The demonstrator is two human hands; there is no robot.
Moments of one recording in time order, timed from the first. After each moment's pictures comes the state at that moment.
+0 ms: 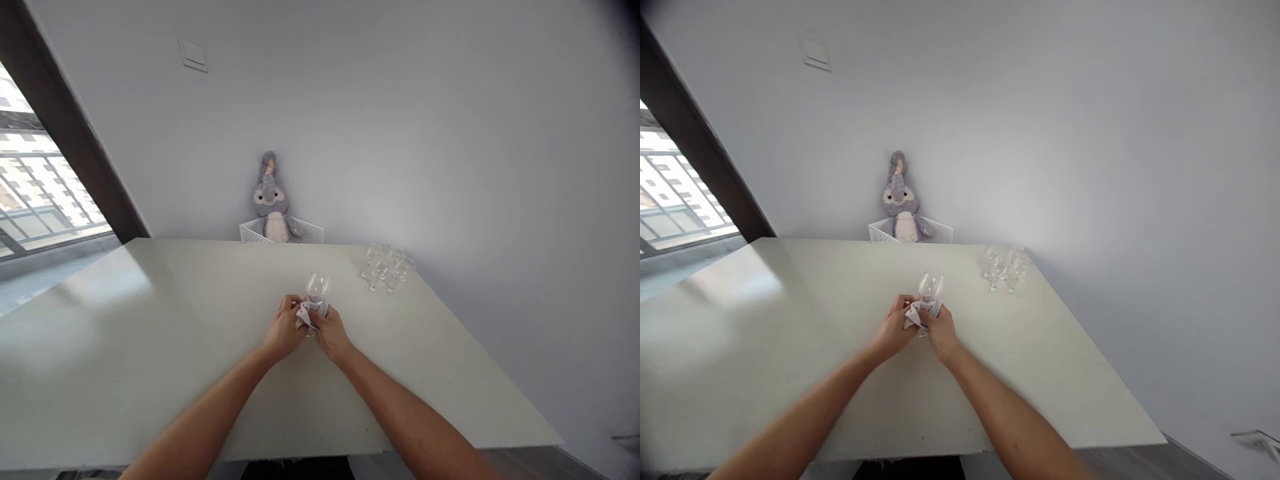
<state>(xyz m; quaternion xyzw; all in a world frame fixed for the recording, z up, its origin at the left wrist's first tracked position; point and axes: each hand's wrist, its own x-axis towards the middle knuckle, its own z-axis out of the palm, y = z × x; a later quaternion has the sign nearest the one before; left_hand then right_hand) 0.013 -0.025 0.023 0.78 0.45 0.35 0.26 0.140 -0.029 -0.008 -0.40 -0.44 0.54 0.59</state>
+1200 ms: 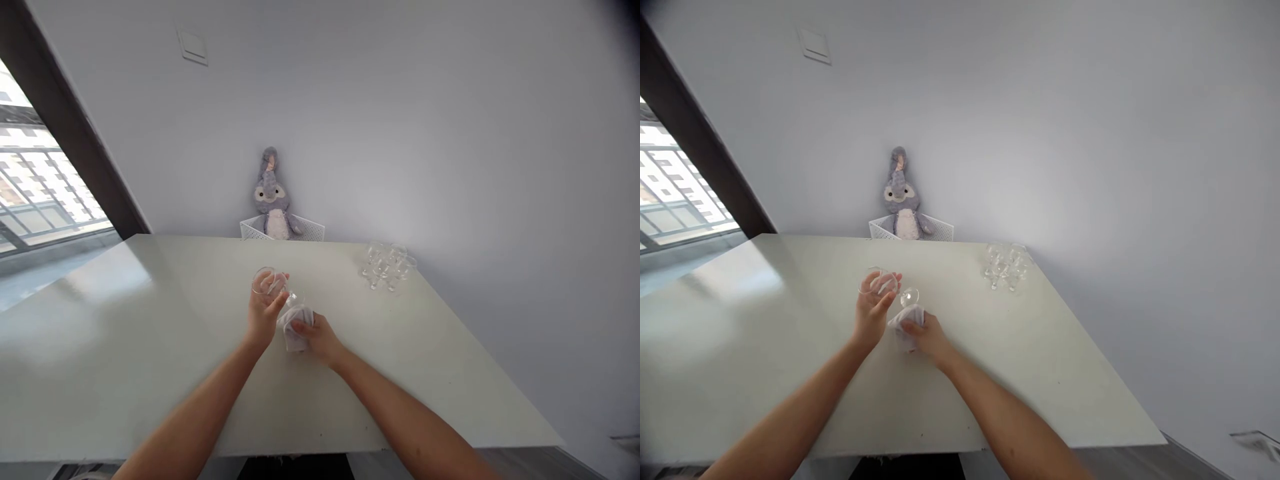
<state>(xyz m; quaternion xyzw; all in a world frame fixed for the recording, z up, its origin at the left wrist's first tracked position) 0.002 -0.017 0.041 0.52 0.30 0.65 0.46 0.129 -0.050 0.004 -0.43 -0.56 0.56 0.42</state>
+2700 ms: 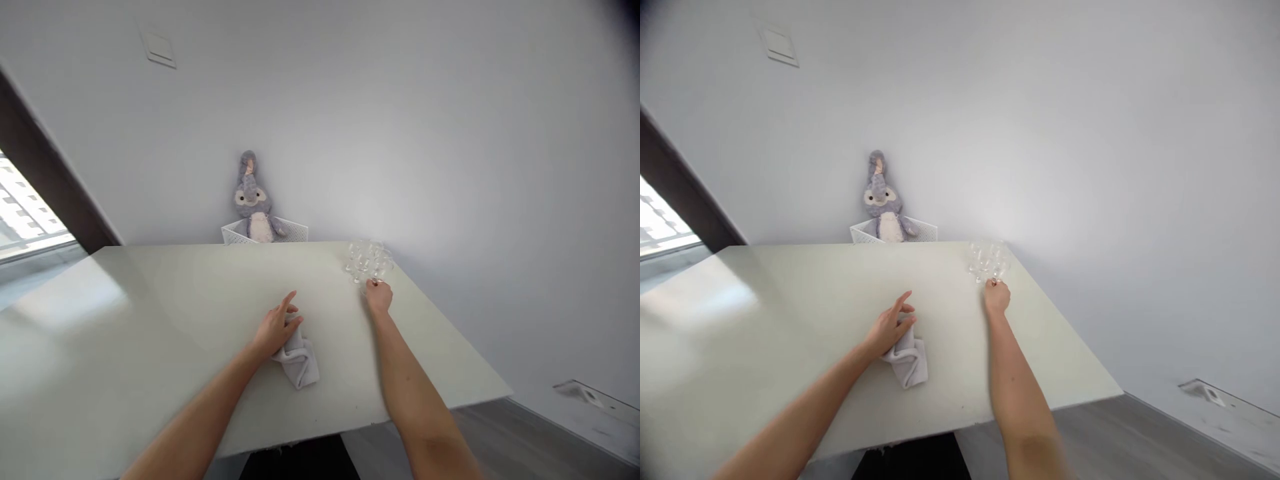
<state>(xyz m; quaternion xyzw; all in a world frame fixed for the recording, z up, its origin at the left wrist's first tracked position) 0.008 -0.018 0.001 0.82 0.43 0.28 0.26 0.314 0.008 -0.014 -0.85 -0.32 0.06 0.41</state>
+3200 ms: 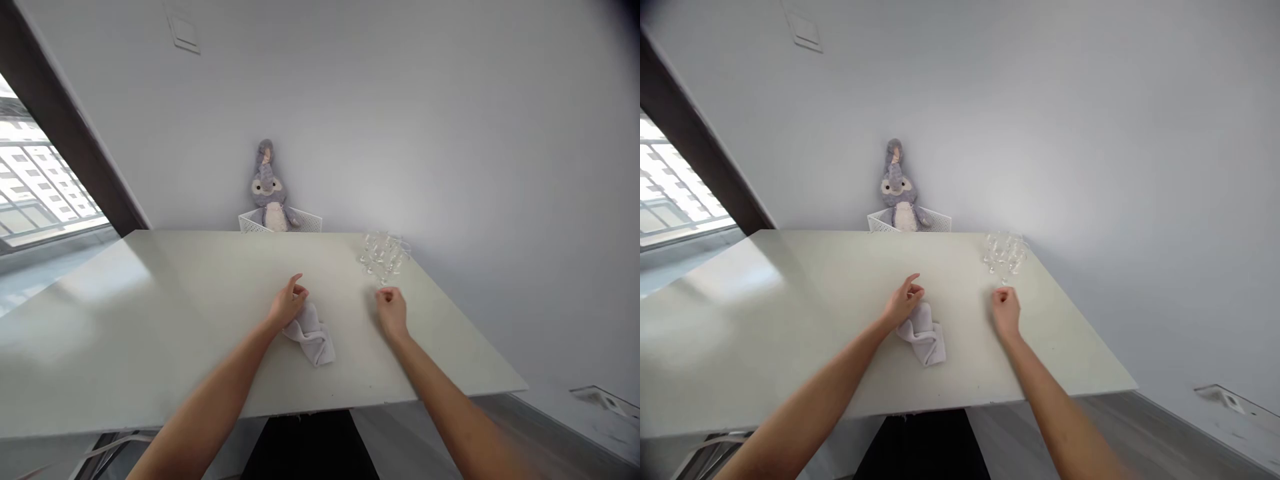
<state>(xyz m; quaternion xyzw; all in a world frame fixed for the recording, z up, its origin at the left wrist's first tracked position) -0.001 -0.004 0.002 0.74 0.48 0.34 0.32 0.260 -0.070 -0.008 -0.77 -0.42 0.10 0.48</state>
